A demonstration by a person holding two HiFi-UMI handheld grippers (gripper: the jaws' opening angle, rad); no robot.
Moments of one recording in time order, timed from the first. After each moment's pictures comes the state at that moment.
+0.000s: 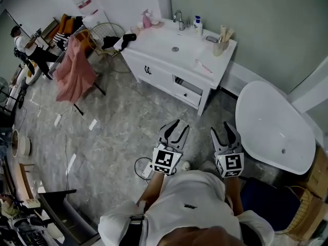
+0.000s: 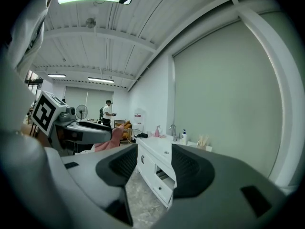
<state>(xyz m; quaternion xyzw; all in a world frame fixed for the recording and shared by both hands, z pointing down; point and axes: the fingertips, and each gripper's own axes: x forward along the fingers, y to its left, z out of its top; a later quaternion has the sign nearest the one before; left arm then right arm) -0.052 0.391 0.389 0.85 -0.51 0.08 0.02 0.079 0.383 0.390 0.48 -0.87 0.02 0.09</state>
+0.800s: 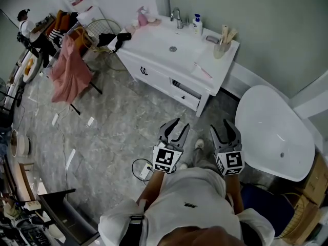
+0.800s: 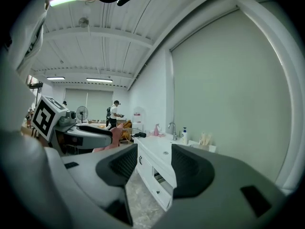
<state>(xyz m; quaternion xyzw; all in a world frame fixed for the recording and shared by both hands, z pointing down) -0.043 0.296 0.414 0.85 -0.52 0.09 0.04 0.085 0.285 0.407 0.47 -0.88 0.04 0.10</state>
